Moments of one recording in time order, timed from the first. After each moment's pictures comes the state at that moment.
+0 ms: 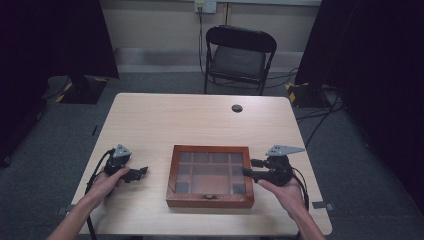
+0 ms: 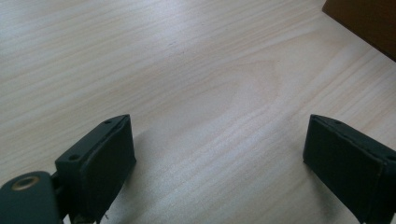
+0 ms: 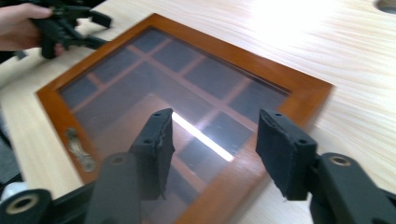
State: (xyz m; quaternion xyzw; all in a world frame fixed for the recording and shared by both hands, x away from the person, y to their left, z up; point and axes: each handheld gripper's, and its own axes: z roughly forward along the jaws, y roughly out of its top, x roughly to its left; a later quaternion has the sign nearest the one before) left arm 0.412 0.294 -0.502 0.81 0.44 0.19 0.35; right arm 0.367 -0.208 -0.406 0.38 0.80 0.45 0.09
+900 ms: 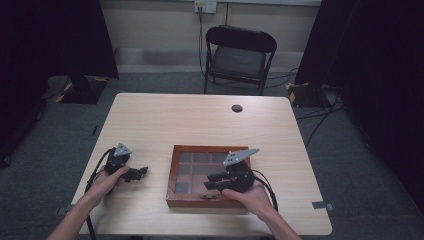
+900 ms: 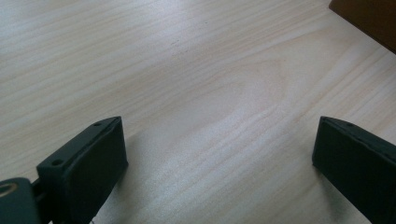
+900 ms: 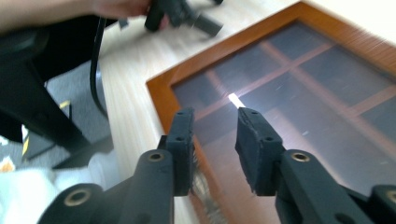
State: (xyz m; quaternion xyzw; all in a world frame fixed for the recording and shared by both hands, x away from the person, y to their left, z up) left arm 0.416 0.295 -0.503 0.81 0.44 0.19 0.34; right arm 0.357 -0.110 -0.409 0.25 0.86 0.45 -0.03
